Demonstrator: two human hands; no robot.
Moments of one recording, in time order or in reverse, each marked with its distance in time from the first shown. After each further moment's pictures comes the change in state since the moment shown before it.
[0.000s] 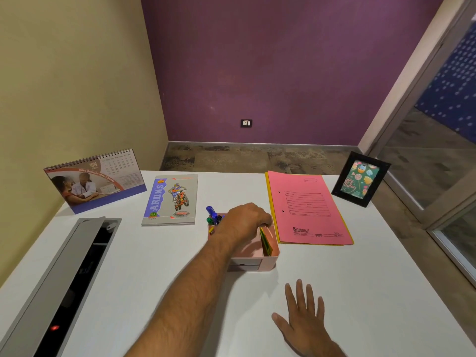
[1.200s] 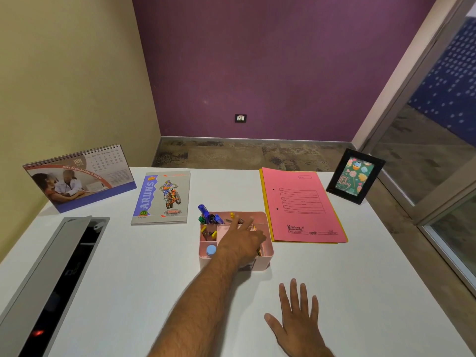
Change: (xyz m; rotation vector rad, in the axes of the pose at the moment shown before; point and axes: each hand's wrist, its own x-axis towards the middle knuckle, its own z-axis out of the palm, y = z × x) left_hand 0.008 -0.003 0.071 0.250 -0.300 -0.007; right_hand -0.001 -0.001 0.010 0.021 0.204 -0.035
